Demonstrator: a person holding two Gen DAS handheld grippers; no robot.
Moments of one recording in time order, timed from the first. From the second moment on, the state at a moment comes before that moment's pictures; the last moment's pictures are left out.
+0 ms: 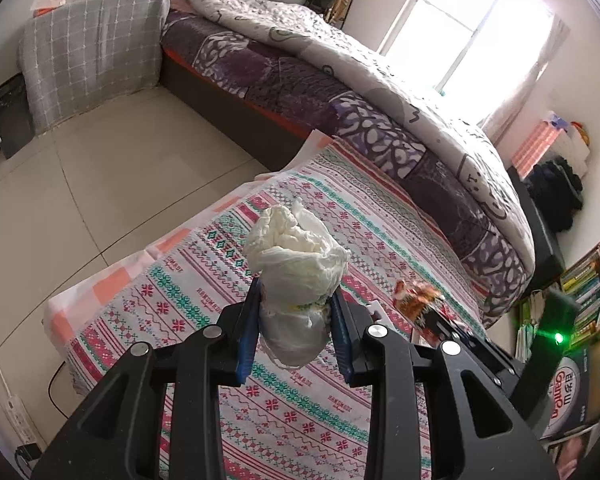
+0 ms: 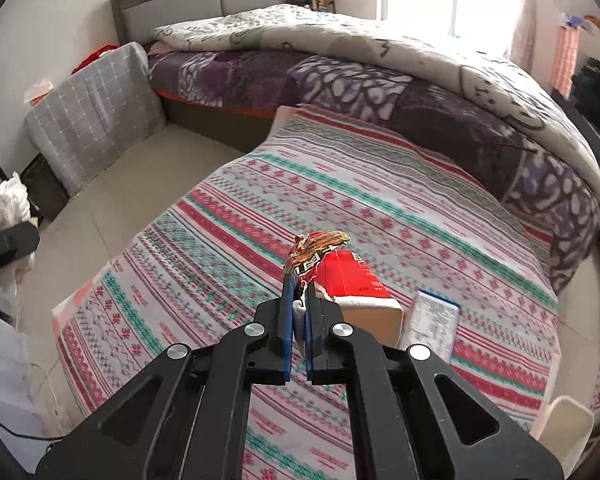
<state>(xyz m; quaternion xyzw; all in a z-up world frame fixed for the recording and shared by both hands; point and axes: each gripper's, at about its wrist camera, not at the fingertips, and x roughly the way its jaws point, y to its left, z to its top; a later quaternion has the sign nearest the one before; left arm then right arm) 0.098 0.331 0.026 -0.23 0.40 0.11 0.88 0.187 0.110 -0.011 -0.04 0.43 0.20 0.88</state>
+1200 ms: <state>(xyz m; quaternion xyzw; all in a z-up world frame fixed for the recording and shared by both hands) 0.126 0.059 -0.014 -0.04 0.45 -0.06 0.89 0.109 -0.201 -0.038 0.10 0.42 -0.07 0.90</state>
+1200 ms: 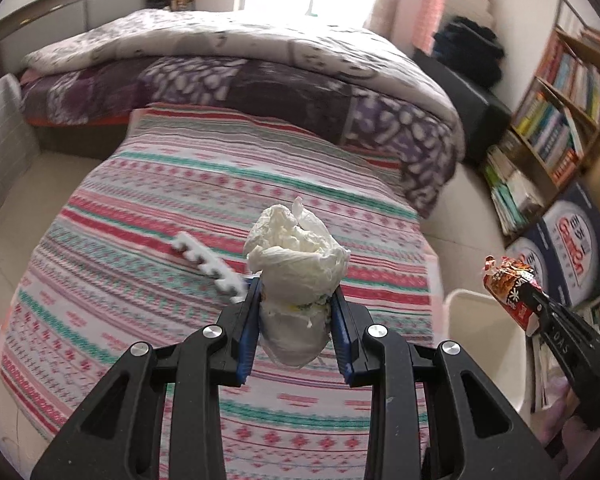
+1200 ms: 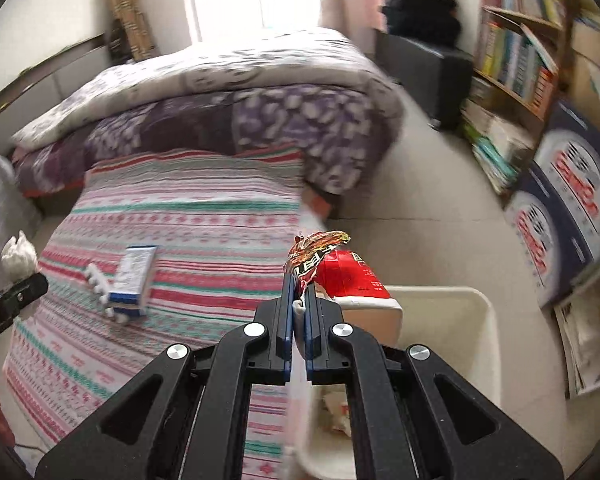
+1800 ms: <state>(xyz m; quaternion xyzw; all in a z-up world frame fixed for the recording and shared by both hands) 0.106 -0.089 -0.053 0.04 0.46 -0.20 0.86 0.071 -0.299 -0.035 0.18 0.41 -0.16 0.88</state>
